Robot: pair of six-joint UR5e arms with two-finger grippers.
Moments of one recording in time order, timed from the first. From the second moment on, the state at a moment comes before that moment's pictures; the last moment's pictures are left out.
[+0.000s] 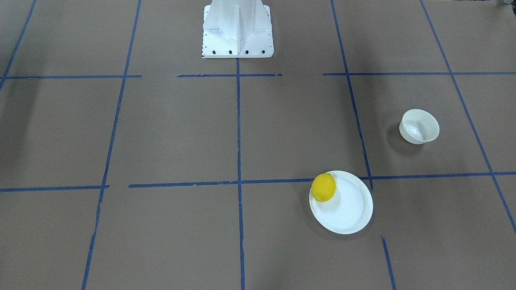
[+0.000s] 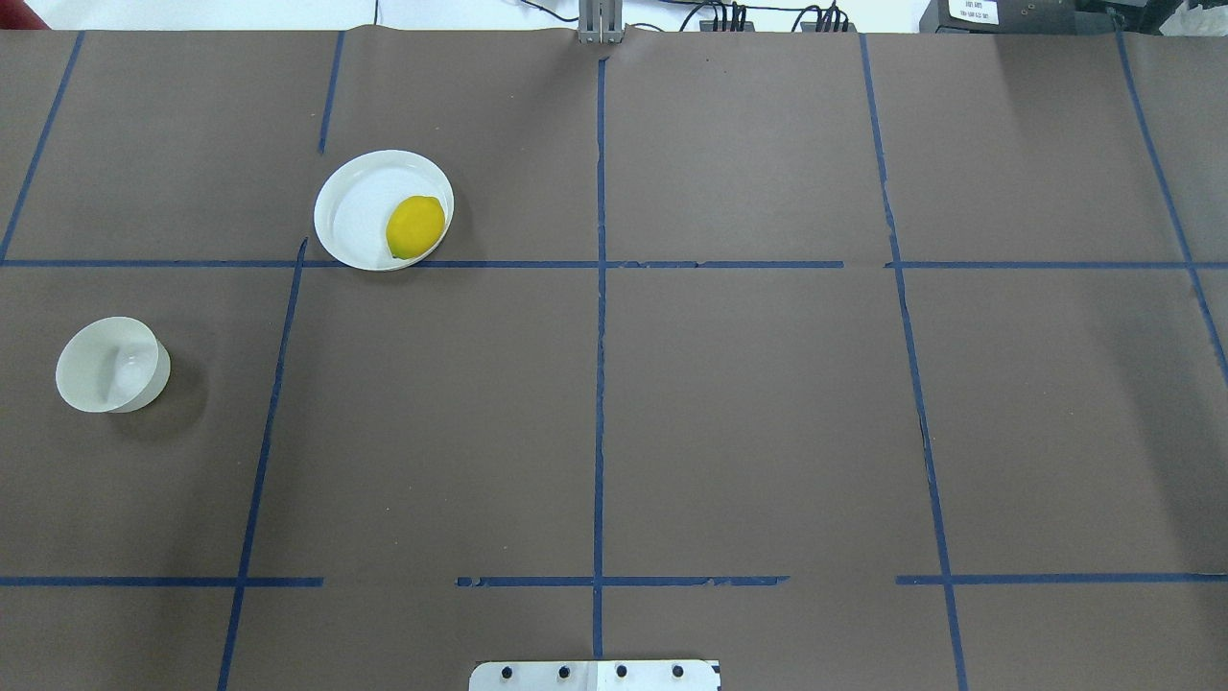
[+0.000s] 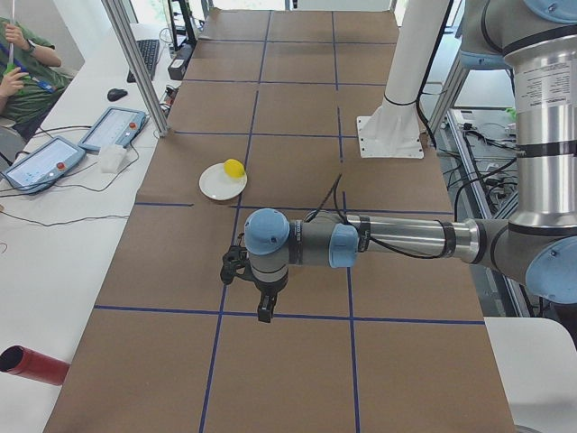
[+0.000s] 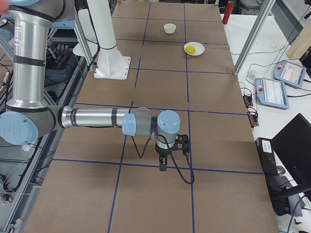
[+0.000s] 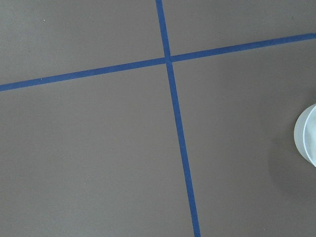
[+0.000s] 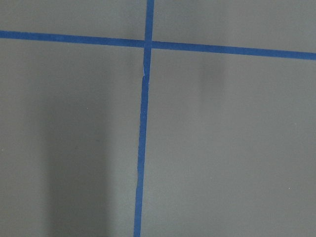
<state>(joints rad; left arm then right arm) -1.58 -1.42 -1.76 -1.55 -2.36 0.15 1.54 -1.71 1.75 -1.64 2.28 -0.05</state>
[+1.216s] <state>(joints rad) -1.44 -1.59 -1.80 -1.74 -2.35 -0.01 1.54 -1.71 1.75 -1.64 2.28 -0.05</state>
